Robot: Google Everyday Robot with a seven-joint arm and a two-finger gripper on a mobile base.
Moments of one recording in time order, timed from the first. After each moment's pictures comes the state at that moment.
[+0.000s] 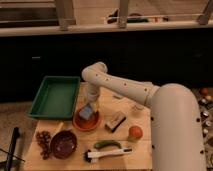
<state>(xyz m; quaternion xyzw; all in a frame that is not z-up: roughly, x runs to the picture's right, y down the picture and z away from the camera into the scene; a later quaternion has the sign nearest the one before) -0.094 0.104 0.844 -0.28 -0.27 -0.41 0.83</state>
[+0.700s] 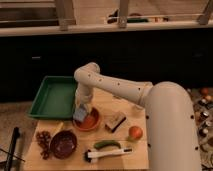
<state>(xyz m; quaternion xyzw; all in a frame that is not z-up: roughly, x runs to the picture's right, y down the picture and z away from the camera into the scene) -0.137 0.118 0.823 -0.27 -0.31 -0.47 0.78</state>
